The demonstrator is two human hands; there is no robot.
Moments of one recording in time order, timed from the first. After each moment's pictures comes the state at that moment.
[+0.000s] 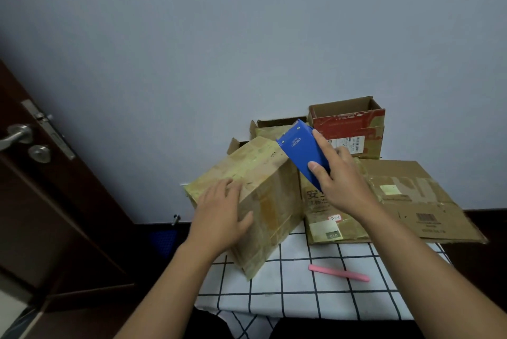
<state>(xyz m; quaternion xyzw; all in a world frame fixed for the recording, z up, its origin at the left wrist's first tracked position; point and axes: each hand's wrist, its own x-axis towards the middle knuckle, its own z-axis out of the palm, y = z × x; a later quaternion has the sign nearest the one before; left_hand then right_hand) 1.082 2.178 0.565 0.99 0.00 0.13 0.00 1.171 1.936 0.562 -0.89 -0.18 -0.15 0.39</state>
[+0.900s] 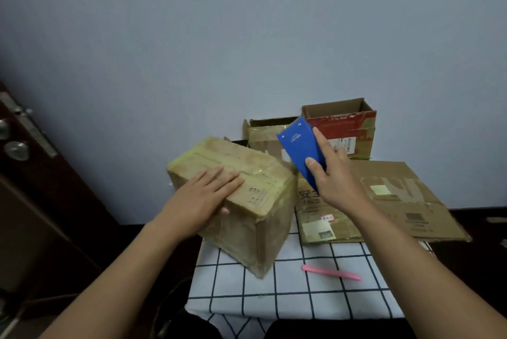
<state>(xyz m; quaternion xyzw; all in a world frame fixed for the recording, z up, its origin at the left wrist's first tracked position) 1.108 2.238 0.578 0.97 -0.19 0.06 -0.11 1.176 1.943 0.564 -0.88 -0.14 -0.13 0.43</state>
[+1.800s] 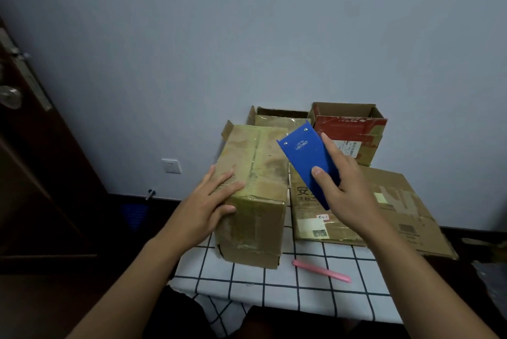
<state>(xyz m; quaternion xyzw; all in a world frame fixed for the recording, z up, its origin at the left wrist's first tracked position) 1.083 2.242 0.512 0.95 -0.13 0.17 0.22 1.143 1.947 0.566 -0.88 -0.20 -0.12 0.42</state>
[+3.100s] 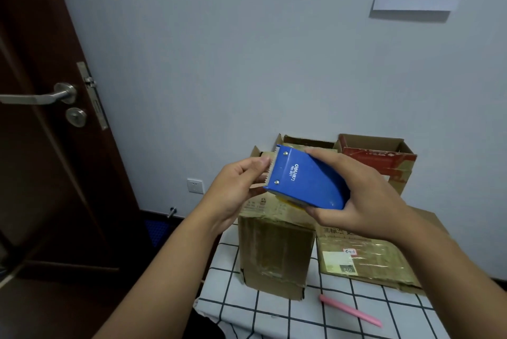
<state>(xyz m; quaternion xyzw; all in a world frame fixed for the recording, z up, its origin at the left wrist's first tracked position) 1.073 2.209 0.631 0.68 0.00 0.10 0.73 1.129 1.984 0.646 -0.82 -0.47 -0.17 0.28</state>
